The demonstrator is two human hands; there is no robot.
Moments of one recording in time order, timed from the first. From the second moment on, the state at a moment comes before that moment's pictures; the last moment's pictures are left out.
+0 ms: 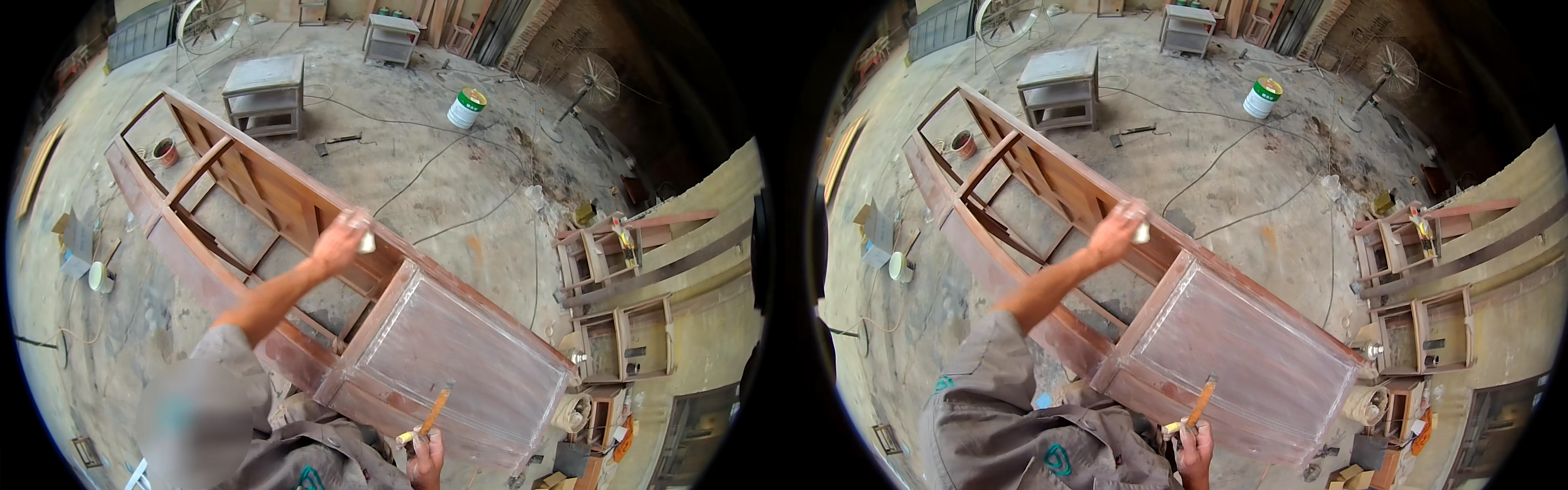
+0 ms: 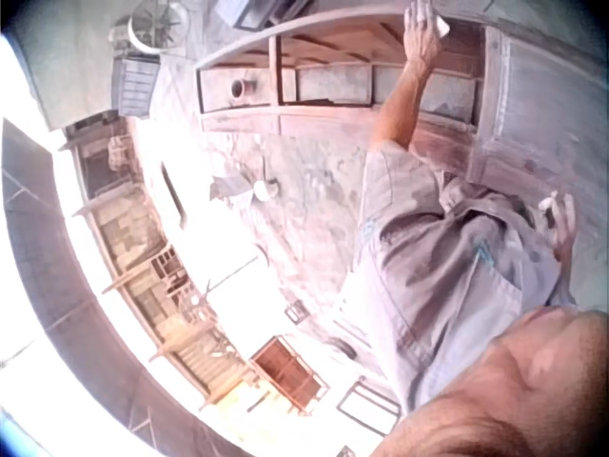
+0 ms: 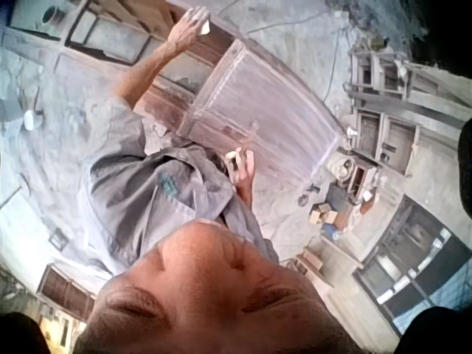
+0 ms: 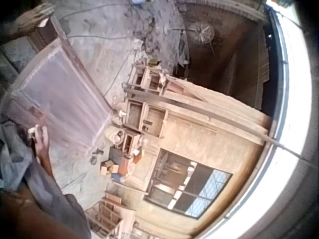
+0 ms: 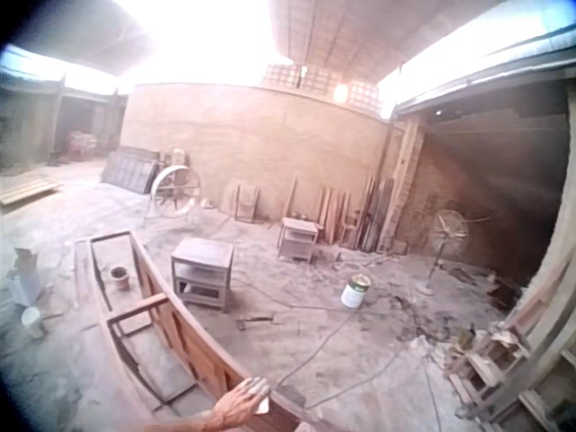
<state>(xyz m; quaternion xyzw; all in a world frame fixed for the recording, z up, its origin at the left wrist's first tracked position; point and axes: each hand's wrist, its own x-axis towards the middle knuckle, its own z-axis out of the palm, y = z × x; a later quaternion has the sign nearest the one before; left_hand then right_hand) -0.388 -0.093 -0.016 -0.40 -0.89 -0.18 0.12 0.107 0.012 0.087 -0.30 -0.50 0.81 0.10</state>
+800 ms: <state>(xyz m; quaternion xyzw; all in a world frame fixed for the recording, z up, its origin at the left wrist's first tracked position) -0.456 -0.171 0.009 -0.44 -0.88 -0.17 0.03 -0.024 -0.045 0.139 -0.31 -0.52 0.79 0.10</state>
